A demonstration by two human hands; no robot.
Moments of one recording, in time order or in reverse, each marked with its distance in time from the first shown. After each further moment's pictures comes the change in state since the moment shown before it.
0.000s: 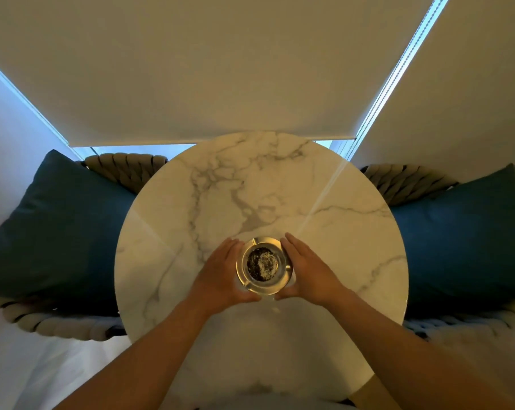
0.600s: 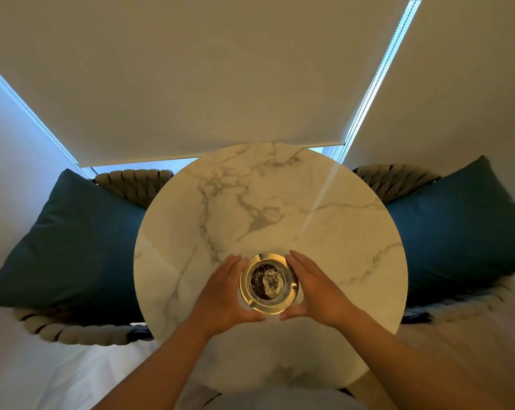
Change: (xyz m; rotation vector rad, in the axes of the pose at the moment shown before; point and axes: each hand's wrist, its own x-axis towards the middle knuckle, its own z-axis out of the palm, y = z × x) left_hand -0.067 -0.004 -0.020 -0.022 -0.101 -0.035; right_hand -0.065 -0.049 0.028 0.086 0.108 -0.017
